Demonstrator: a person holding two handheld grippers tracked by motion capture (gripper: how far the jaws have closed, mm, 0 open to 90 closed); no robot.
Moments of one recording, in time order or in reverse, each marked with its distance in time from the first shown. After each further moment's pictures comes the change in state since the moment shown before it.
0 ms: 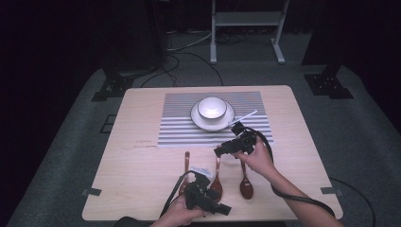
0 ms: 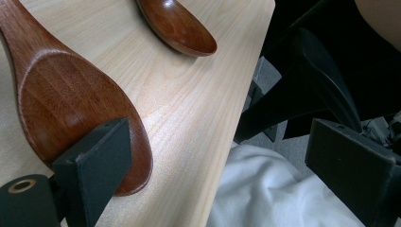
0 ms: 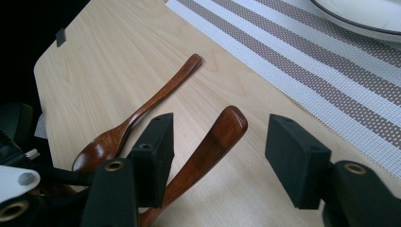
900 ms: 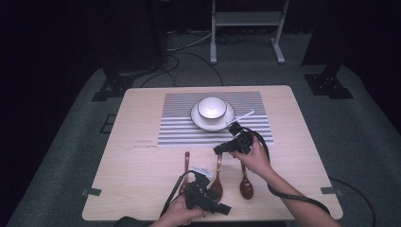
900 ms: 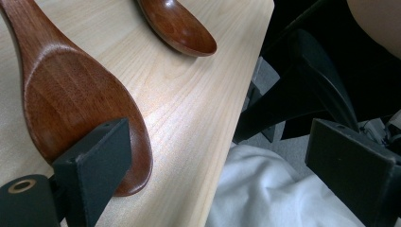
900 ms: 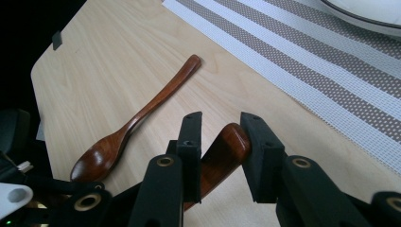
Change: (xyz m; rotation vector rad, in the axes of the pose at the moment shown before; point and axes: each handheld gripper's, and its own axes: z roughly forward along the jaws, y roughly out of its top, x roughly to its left) left arm 0.001 0.000 -0.001 0.002 -0.007 -0.008; right arm 0.001 0.003 0.009 0.009 0.002 0.029
